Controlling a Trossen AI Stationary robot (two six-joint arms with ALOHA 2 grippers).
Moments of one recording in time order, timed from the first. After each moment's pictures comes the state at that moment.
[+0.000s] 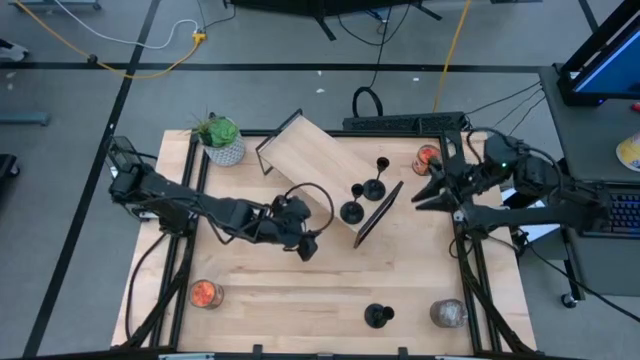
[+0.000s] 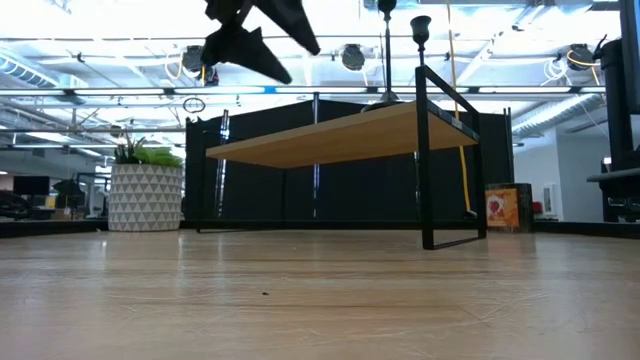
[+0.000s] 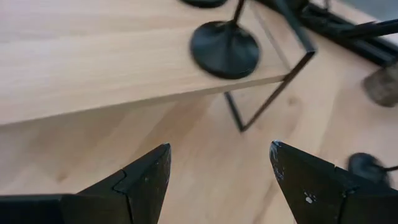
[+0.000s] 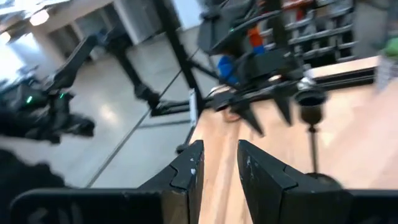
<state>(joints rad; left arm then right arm) -0.27 1.57 1.25 -0.49 -0.47 -0.72 -0.17 0.70 1.00 -0.49 -0.55 0.26</state>
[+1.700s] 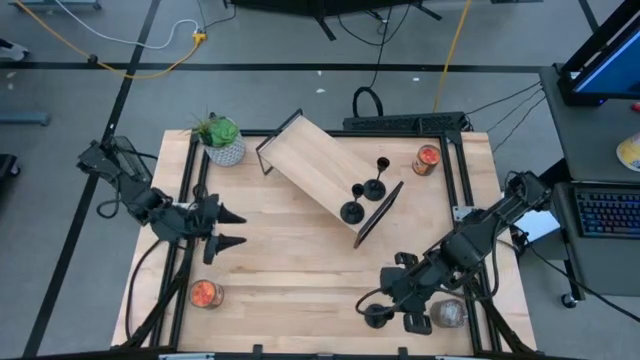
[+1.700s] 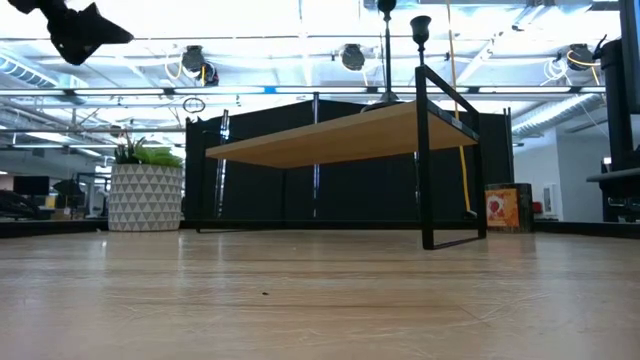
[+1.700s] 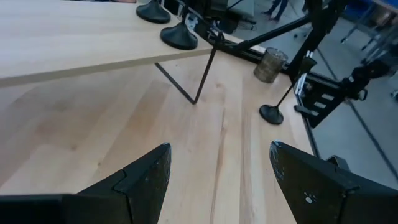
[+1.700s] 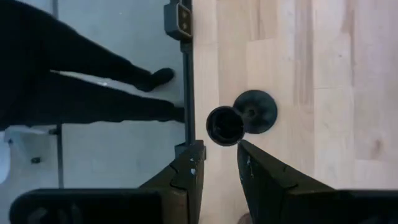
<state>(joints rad) -0.64 0.61 0.60 -0.43 -0.59 -0.63 0.65 1.56 1.58 -1.05 -0.13 0.78</state>
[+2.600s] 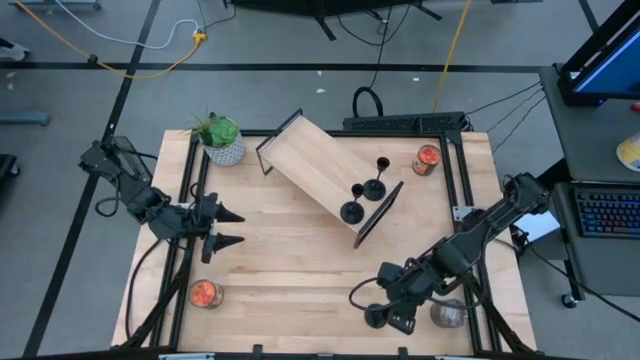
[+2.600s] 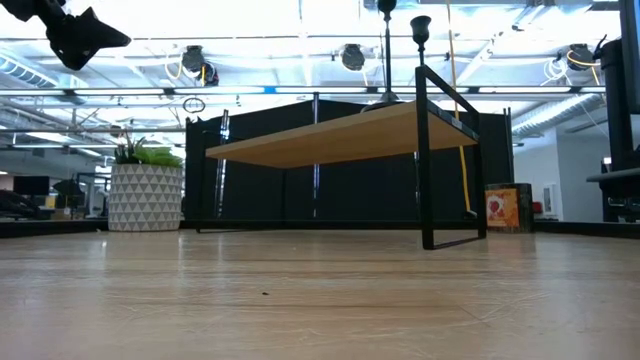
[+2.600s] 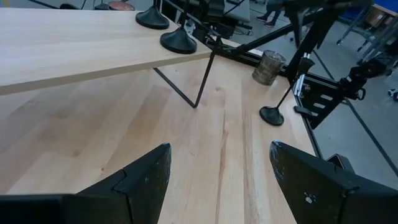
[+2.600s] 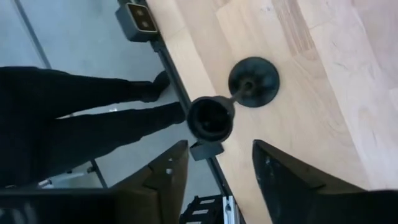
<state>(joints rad) -0.66 0.56 0.56 -0.41 -0.60 -0.58 0.64 1.58 1.50 -1.02 -0.16 1.17</state>
